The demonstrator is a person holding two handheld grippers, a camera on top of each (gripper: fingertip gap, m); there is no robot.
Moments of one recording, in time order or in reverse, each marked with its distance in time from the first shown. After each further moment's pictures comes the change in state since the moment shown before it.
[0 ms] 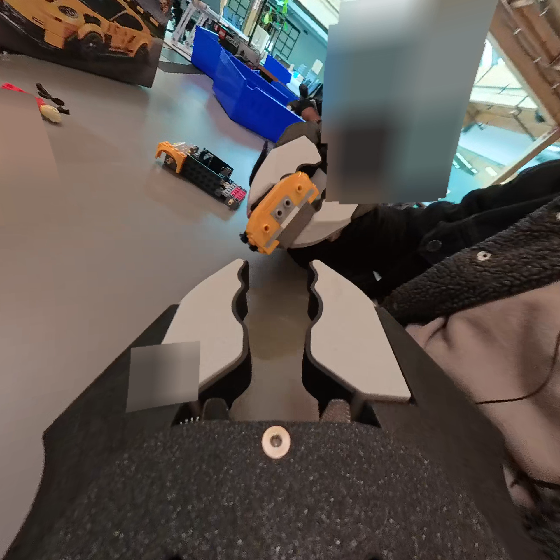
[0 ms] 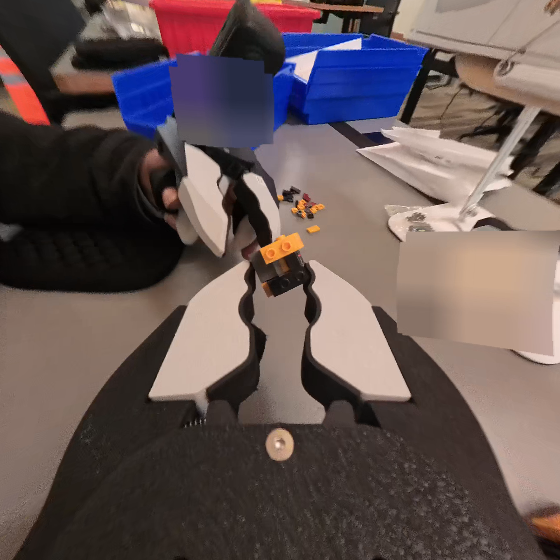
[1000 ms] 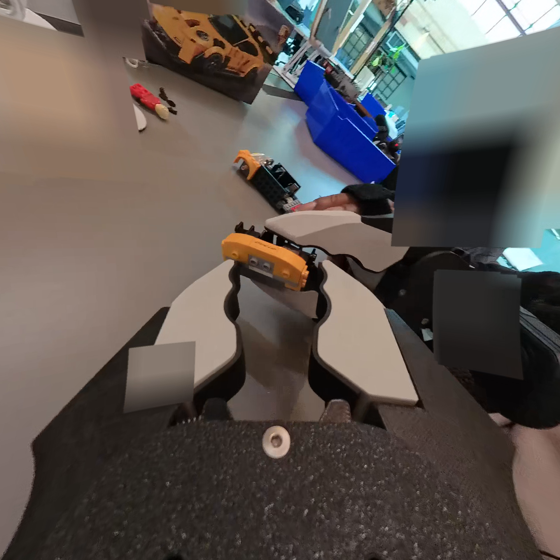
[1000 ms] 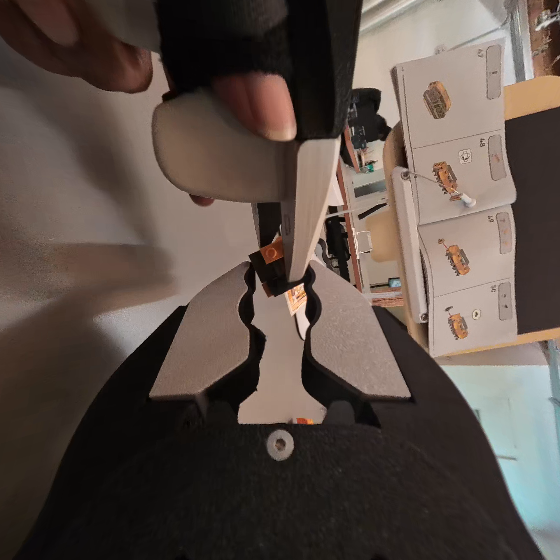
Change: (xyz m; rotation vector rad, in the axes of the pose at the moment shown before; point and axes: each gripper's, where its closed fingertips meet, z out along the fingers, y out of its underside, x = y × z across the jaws) left arm -0.025 -0.005 0.009 0.081 -0.308 -0.136; right arm 0.020 0.019 0.027 -0.357 0.572 -0.933
